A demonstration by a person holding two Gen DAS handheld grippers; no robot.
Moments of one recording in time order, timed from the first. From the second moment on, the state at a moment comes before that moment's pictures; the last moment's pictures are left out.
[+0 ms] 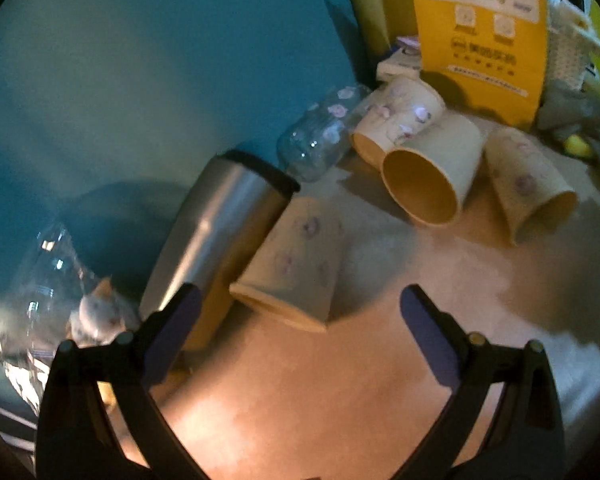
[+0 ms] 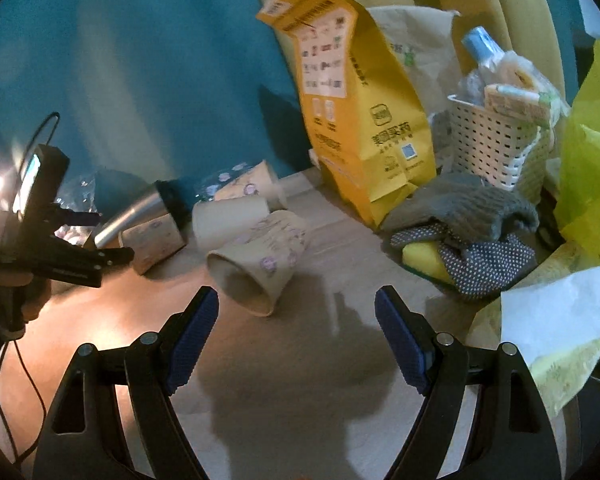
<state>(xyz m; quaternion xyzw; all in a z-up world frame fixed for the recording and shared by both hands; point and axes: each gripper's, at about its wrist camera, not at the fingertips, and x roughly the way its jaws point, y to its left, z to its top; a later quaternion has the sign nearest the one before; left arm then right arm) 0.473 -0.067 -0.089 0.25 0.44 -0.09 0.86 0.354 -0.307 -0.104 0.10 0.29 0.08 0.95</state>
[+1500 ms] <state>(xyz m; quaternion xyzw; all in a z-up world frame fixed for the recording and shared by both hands) 0.224 -0.034 -0.080 -0.07 0.52 -0.06 0.85 0.216 -0.276 -0.088 0.12 0.34 0.18 0.91</state>
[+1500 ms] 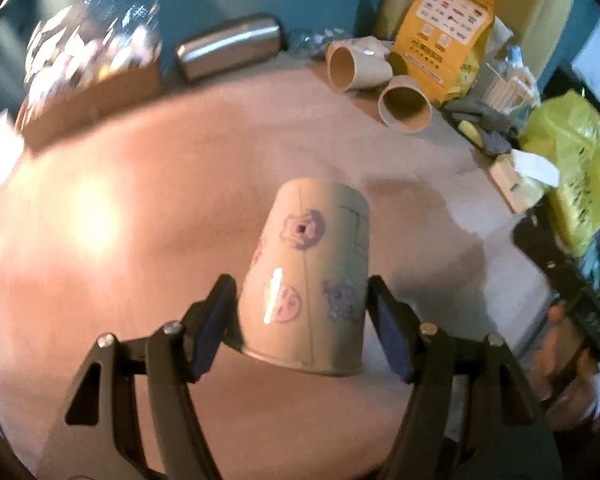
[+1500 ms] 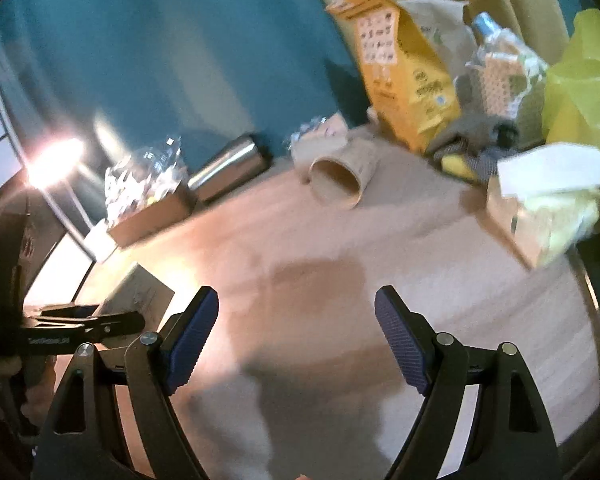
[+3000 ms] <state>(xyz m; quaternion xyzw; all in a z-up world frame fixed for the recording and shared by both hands) 0.091 0.056 -0.092 -0.22 0.45 -0.03 0.86 0.187 -0.137 -0.108 0.06 0.47 0.31 0.82</state>
